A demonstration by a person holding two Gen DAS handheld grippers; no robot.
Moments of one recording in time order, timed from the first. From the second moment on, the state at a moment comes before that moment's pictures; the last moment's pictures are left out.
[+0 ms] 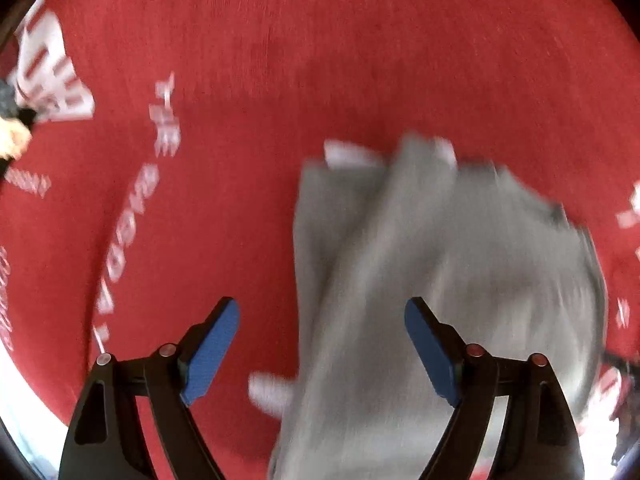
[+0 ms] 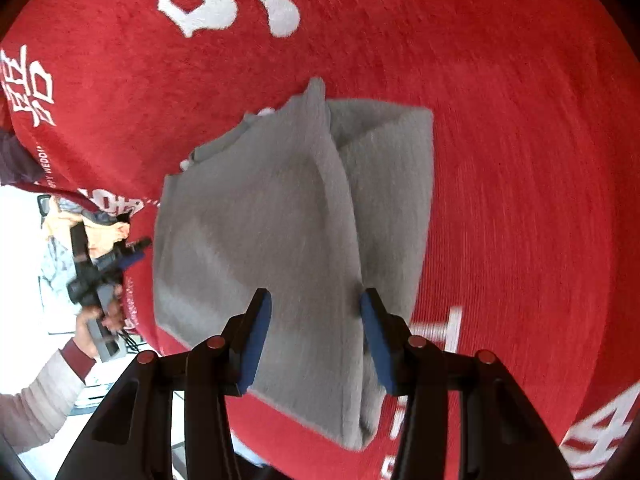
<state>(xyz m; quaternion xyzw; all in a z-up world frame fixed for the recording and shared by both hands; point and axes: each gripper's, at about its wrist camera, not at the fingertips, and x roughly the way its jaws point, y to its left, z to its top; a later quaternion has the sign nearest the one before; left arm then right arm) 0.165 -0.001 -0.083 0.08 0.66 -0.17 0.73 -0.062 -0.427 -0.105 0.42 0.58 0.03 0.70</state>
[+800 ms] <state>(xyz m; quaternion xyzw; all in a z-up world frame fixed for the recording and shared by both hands) 0.083 0.059 -0.092 0.08 0.69 -0.26 0.67 -0.101 -0.371 -0.105 0.37 0.62 0.07 0.69</state>
